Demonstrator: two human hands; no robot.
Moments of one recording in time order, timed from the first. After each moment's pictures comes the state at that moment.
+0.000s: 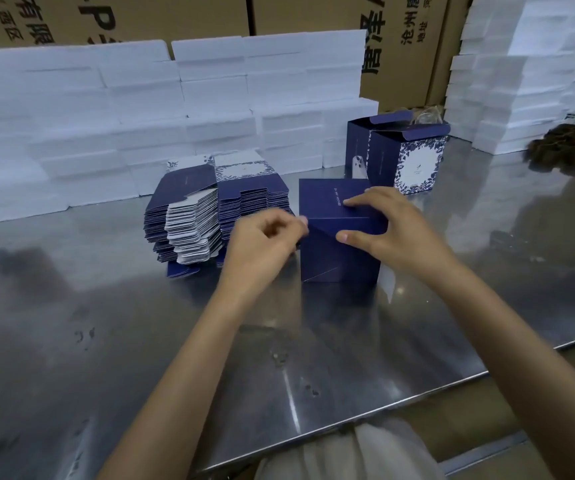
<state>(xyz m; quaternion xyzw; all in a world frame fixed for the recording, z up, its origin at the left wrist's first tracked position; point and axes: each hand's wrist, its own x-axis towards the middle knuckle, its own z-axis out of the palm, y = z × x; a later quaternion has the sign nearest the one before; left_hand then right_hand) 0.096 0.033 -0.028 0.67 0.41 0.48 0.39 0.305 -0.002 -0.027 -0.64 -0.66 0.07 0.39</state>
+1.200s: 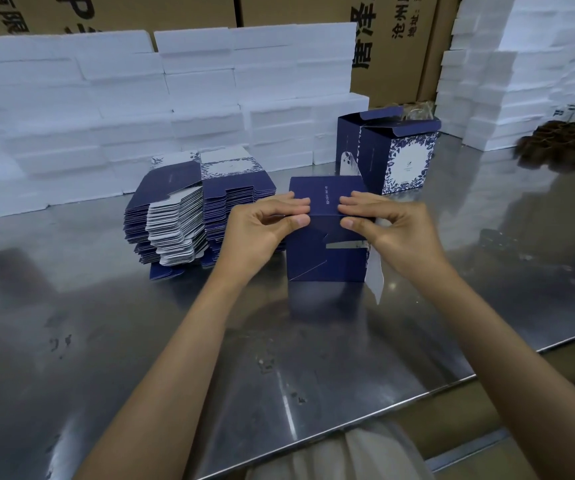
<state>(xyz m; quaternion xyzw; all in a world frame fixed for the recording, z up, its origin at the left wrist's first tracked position) 0.111 0.076 -0.040 0.71 0.29 0.51 0.39 0.315 0.006 -0.044 -0.51 -0.61 0.16 0.58</state>
